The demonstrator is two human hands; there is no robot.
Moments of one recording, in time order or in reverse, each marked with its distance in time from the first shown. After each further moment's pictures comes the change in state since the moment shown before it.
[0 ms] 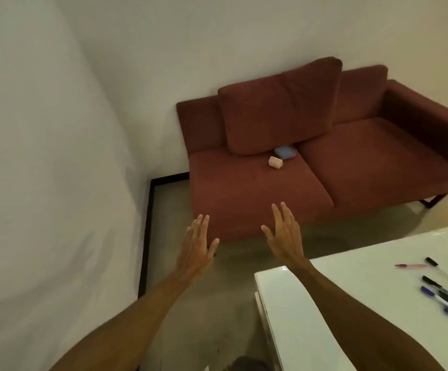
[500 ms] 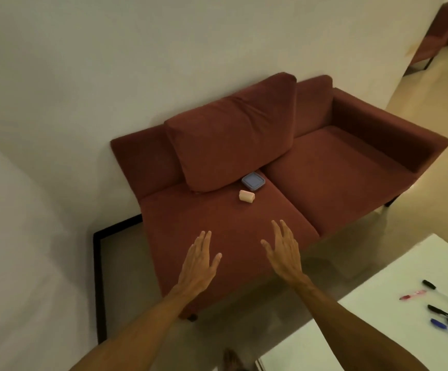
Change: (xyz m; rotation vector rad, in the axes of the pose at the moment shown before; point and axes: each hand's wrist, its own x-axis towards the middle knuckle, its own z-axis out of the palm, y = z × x) left_hand 0.330 -0.037 0.055 -0.118 -0.244 0.132; right_hand 0.254 0.043 0.040 0.048 0.049 0.359
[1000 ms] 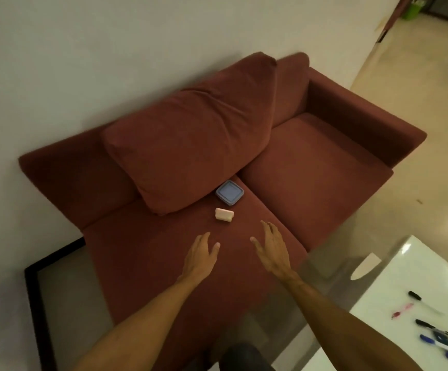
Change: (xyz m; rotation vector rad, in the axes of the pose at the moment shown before) left_hand 0.294 0.002 0.034 -0.213 -0.267 -0.166; right_hand 0.232 0.004 0.027 -0.004 -0.075 0.254
